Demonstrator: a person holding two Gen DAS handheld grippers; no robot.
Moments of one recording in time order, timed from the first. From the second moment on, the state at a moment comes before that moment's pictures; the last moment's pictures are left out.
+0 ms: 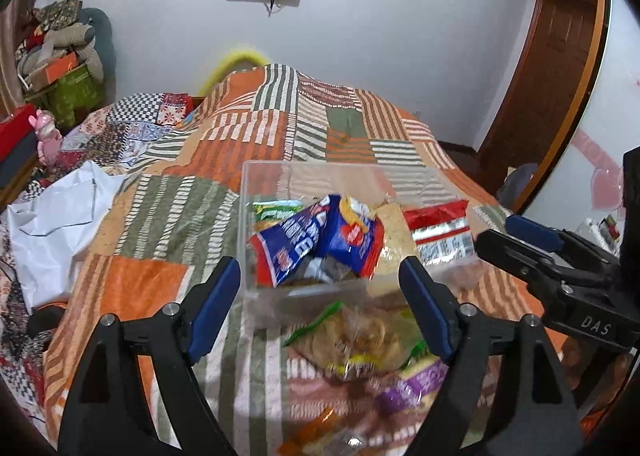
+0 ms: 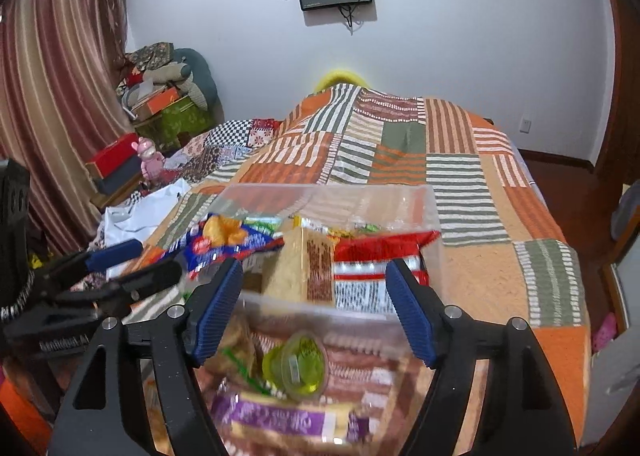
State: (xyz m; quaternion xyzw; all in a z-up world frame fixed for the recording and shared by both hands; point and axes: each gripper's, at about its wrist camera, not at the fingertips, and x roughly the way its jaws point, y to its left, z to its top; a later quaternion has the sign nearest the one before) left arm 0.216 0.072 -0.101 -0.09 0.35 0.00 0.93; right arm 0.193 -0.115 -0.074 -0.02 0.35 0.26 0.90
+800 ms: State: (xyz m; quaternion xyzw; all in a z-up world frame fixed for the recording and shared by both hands) left arm 0.140 0.036 -0.163 -0.05 0.45 -0.05 0.89; right arm 0.175 -0.116 -0.125 -0.05 0.42 0.29 0.86
